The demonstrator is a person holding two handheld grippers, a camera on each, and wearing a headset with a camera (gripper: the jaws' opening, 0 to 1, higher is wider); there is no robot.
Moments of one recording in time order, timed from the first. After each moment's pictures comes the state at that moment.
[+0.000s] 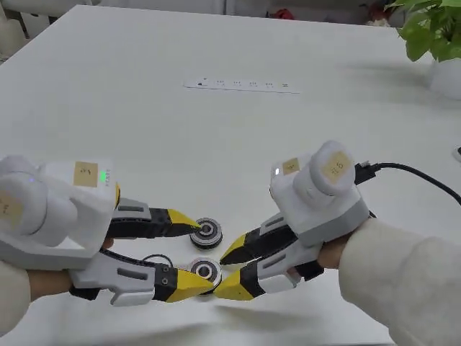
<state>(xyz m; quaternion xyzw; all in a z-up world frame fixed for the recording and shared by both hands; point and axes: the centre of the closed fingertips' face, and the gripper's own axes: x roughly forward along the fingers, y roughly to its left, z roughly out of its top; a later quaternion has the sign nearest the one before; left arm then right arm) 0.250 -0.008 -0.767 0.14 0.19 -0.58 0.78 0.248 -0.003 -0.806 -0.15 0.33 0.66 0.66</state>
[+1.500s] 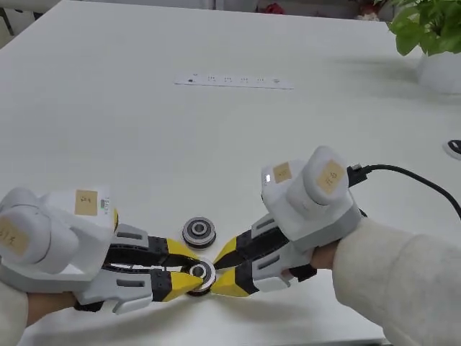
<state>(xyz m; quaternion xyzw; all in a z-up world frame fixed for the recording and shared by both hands) 0.248 -0.006 -0.791 0.14 0.20 -0.58 0.77 0.248 -0.003 -0.812 -0.19 0.30 0.67 0.65</state>
